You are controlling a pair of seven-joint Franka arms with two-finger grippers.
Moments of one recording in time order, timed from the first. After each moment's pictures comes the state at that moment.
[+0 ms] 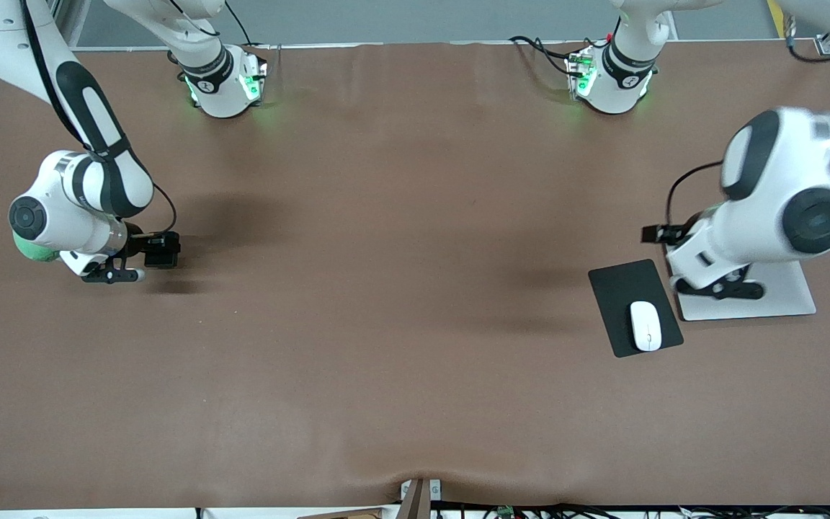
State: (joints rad) left arm 0.01 0.23 -0.16 -1.61 0.08 1.53 -0.03; right arm -0.11 0.32 -0.07 -2.30 0.06 2.40 -0.23
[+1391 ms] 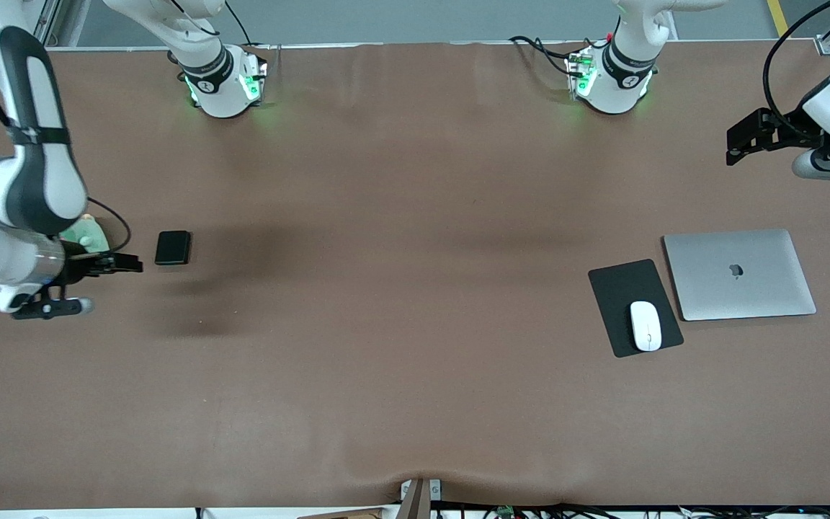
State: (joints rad) left arm -0.04 -0.01 -0.07 -1.50 0.03 1.39 0.03; right arm -0.09 0.33 -0.04 -1.71 0.06 1.79 -0.23
